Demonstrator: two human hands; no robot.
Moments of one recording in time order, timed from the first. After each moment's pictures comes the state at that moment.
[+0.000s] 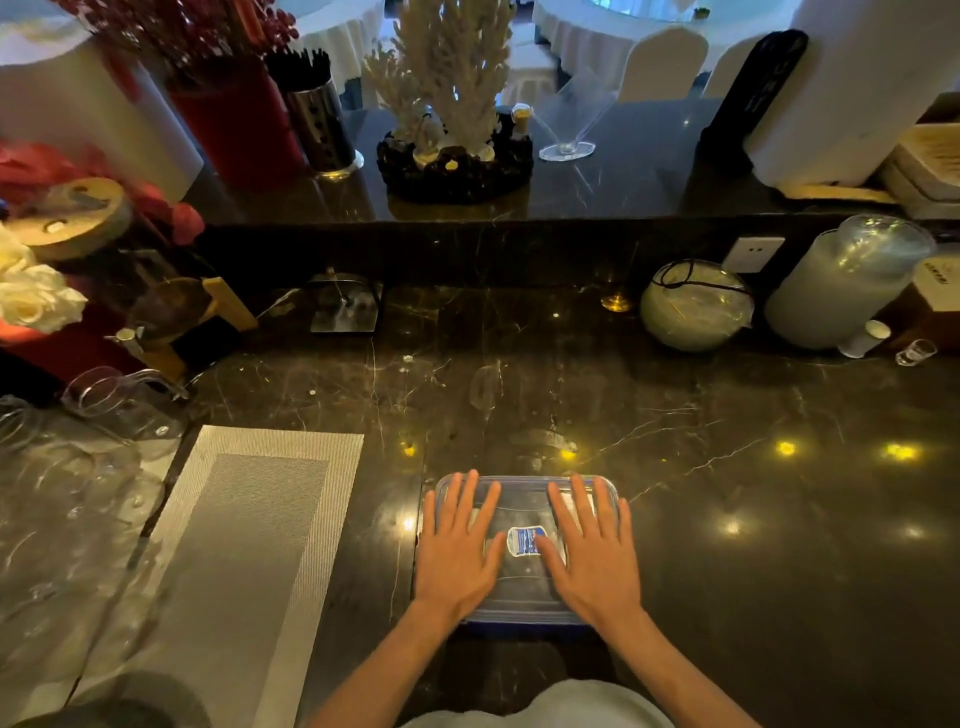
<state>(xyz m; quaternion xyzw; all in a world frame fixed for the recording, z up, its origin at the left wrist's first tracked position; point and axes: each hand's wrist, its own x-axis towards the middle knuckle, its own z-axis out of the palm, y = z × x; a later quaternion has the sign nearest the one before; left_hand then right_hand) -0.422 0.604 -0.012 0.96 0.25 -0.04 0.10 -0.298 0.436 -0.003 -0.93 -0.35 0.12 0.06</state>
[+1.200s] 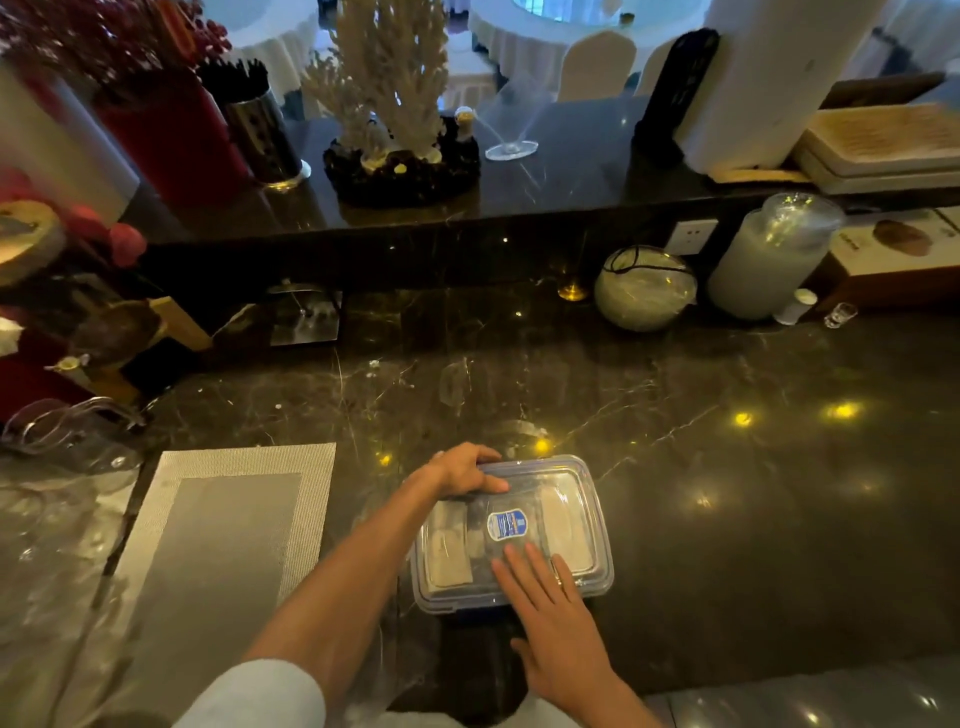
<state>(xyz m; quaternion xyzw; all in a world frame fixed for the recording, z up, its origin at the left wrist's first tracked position) -0.315 0.659 0.046 0.83 0.22 -0.29 0.41 -0.393 0.406 0.031 -0.86 -0.46 0.20 0.04</state>
